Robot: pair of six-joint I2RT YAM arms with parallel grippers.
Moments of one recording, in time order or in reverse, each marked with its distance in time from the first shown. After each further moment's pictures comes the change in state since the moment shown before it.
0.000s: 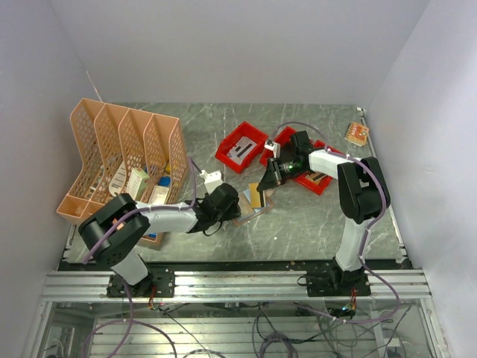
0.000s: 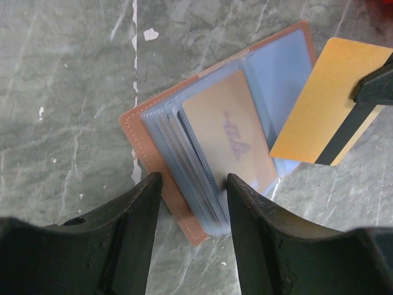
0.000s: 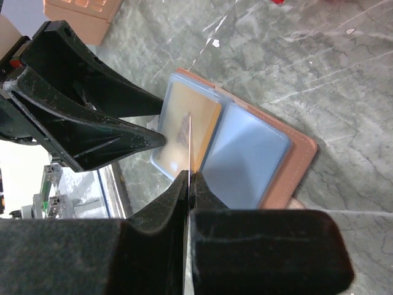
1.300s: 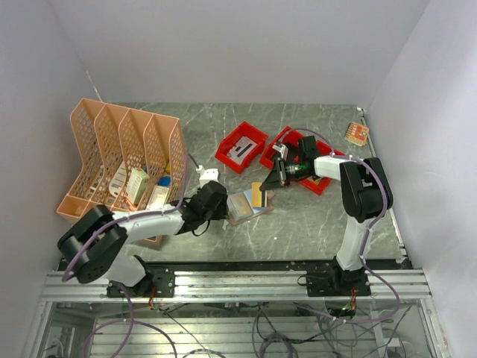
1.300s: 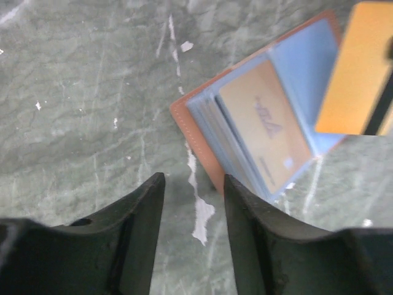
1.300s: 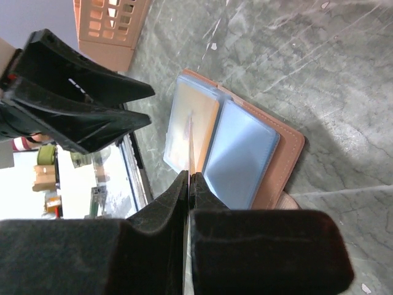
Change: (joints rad) left arm 0.058 -0.122 -0.030 -0.106 0.018 0.287; right arm -0.057 0.002 -0.108 0.196 -0.084 0.234
